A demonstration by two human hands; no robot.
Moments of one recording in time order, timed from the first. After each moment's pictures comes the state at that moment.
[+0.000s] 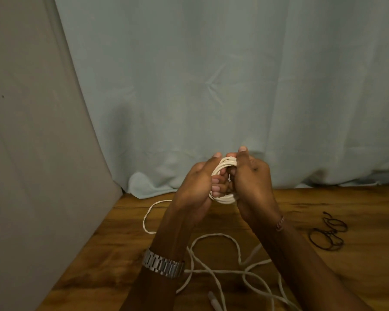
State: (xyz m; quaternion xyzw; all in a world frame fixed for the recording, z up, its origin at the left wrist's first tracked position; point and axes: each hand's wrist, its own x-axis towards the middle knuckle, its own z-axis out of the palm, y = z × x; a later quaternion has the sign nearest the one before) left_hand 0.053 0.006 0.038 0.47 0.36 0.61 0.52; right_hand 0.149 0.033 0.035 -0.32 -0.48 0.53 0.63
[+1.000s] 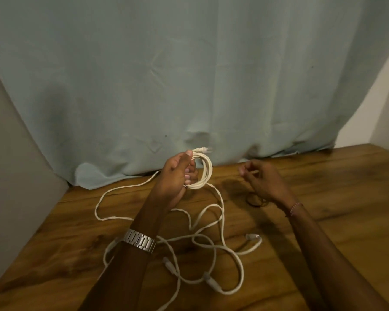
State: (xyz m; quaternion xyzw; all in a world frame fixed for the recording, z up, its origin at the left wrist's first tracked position) left_hand 0.099 0.023 -0.010 0.51 0.32 0.60 0.53; right_hand 0.332 0.061 -0.038 -0.50 -0.71 0.23 0.44
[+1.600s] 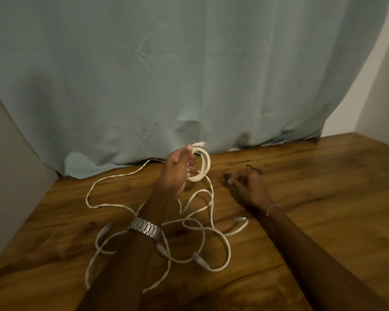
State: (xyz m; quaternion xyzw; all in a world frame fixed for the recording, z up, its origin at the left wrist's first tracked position) left_hand 0.122 0.033 -0.037 0.50 0.35 0.61 0.51; right_hand 0.337 0.072 -0.115 -0.58 -0.69 0.19 0.39
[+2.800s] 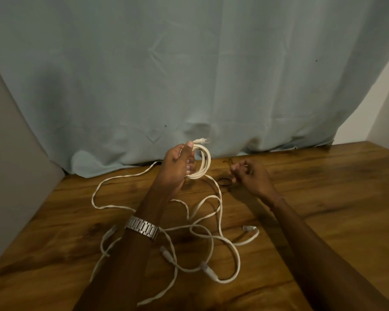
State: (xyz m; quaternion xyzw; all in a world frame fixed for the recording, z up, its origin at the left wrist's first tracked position) left_hand 0.096 0.042 -0.025 0.53 0.37 0.61 0.47; right_hand 0.320 0.089 -0.077 -0.50 -0.68 0.29 0.47
